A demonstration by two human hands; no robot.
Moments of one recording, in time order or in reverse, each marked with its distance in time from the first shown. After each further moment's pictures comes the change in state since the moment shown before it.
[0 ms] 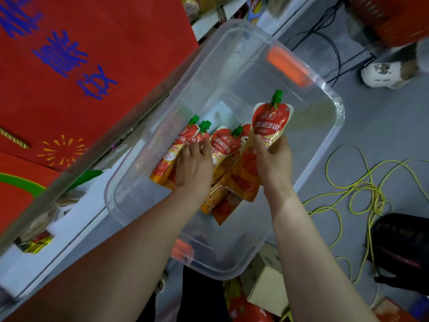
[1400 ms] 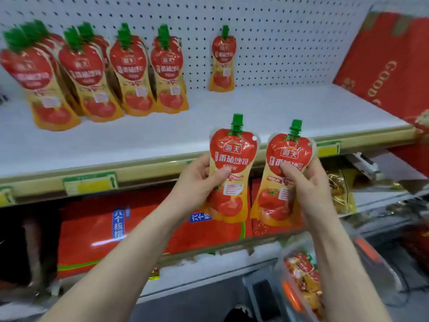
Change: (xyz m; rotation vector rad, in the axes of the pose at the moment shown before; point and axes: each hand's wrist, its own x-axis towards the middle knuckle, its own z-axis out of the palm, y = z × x) left_hand -0.472 -0.280 -0.404 -1.534 0.699 0.141; right_hand -0.506 -0.315 0.015 0.408 -0.780 -0.849
